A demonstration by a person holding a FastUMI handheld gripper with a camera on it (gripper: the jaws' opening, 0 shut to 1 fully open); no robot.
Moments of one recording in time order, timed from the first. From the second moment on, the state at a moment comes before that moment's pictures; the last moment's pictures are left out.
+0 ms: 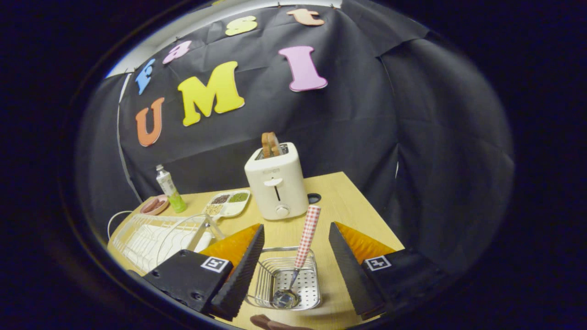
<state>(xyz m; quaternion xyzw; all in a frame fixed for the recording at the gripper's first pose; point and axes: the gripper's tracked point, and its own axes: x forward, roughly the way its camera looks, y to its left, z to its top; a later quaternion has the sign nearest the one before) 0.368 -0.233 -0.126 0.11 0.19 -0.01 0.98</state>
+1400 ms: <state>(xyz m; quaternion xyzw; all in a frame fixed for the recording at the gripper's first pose) 0.220 -0.115 0.087 -0.02 -0.03 0.01 1.00</state>
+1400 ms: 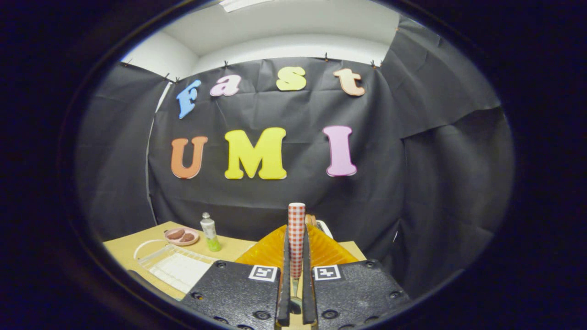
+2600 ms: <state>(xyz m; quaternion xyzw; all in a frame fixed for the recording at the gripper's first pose) 0.093 0.112 -0.092 -0.03 -0.03 0.06 1.00</state>
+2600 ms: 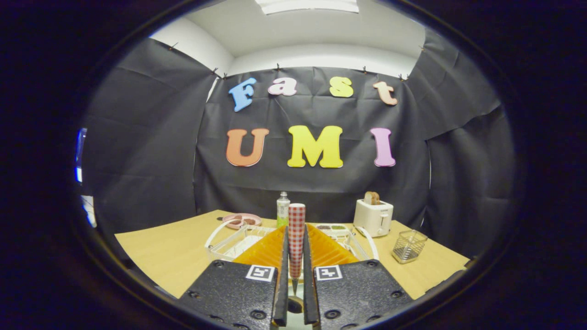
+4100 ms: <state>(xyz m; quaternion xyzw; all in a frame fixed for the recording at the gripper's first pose) 0.038 0.000 -0.075 -0.01 0.02 0.01 1.00</state>
